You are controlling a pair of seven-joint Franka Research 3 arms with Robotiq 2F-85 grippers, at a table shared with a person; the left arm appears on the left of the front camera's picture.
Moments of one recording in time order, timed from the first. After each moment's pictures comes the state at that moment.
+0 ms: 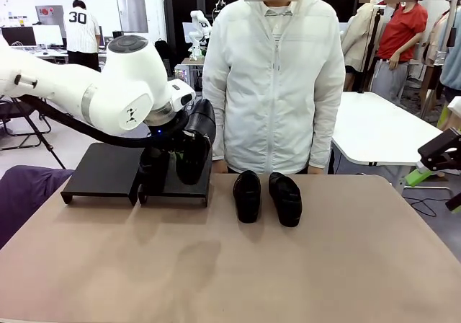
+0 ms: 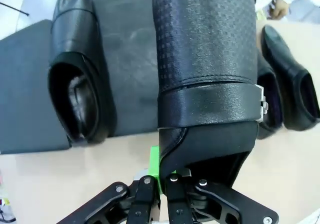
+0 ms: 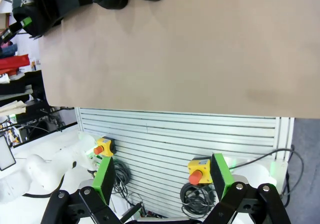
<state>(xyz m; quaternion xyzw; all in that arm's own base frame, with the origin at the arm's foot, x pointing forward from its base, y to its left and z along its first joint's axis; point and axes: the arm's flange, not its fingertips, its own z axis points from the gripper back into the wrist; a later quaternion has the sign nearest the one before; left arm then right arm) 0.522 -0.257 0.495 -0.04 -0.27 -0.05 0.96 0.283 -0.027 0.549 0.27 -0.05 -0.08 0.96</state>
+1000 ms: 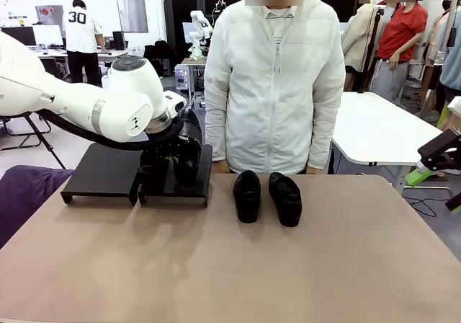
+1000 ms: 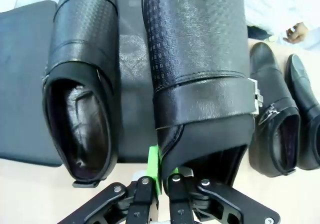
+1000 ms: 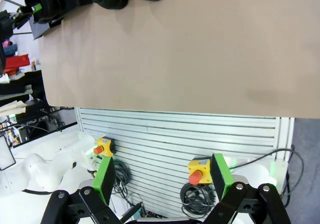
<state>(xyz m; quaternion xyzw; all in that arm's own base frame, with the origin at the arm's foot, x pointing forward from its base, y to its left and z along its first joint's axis) 0.580 -0.235 0.455 -0.07 -0.24 0.03 0.97 0.283 -0.027 0.549 0.27 -0.05 -0.08 0.96</state>
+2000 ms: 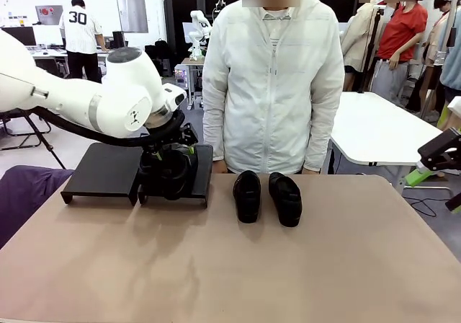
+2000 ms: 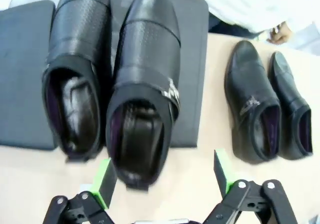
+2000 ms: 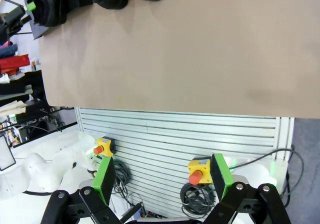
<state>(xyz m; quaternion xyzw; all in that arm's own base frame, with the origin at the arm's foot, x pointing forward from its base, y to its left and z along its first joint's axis) 0.554 -0.243 0.481 -0.09 -0.24 0.03 0.97 0.283 -0.027 0.549 0.27 -0.05 -0.08 0.96</state>
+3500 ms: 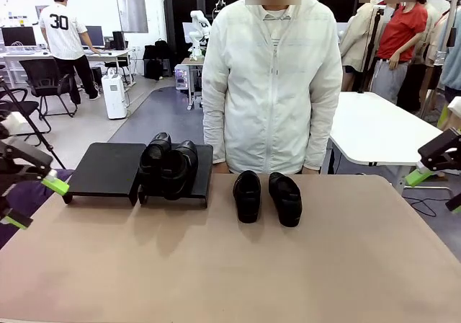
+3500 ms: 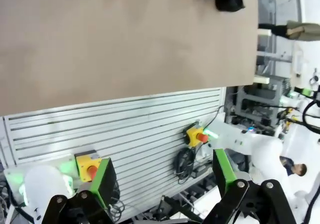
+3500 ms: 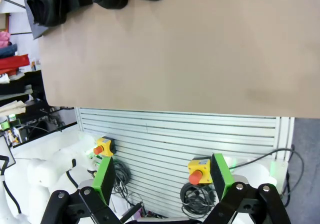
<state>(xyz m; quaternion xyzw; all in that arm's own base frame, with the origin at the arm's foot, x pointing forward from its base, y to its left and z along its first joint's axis) 0.258 -0.013 0.531 -0.34 -0.05 0.07 0.94 0.283 -0.027 0.549 0.27 -0.05 -0.08 0.96</state>
